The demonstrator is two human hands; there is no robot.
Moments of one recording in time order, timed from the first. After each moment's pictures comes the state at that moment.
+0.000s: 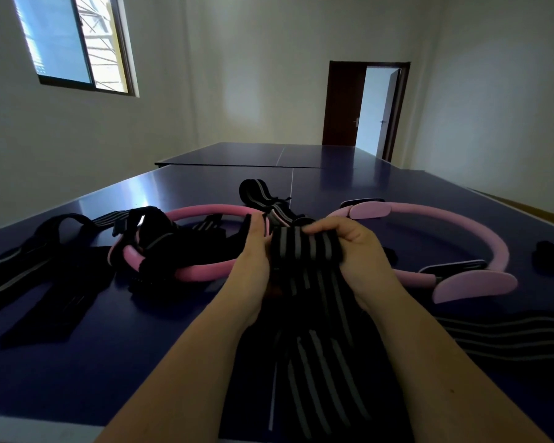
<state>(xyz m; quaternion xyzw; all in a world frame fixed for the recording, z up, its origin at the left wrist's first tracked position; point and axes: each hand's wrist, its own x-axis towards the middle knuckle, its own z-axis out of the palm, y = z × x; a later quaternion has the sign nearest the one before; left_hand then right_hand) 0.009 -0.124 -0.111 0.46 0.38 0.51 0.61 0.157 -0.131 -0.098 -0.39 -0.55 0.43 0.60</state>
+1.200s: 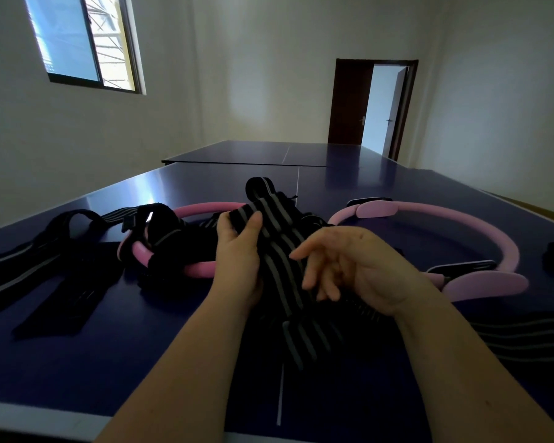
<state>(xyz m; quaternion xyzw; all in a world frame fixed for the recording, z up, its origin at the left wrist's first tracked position) 0.000 -0.114 -0.108 0.37 0.31 0.70 0.52 0.168 -0.153 -0.083 -0.26 -0.69 0.53 0.41</state>
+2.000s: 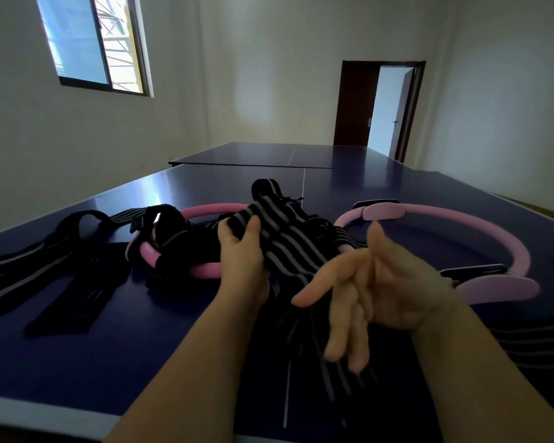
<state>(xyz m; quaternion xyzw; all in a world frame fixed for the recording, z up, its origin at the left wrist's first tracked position) -0.001 -0.106 -0.110 0.31 0.33 0.73 0.52 0.178 -0.161 -0.078 -0.09 -0.67 0.71 0.23</state>
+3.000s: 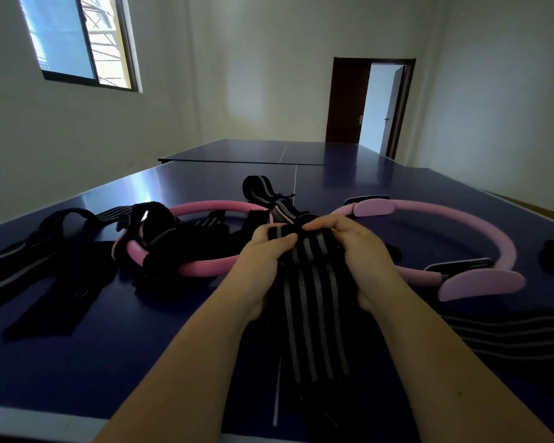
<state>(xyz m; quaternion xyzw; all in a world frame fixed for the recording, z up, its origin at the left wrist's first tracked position) 0.008 -0.125 -0.109 0.43 0.36 0.55 0.62 0.155 -0.136 -0.091 -0.39 -0.49 0.54 0.57</state>
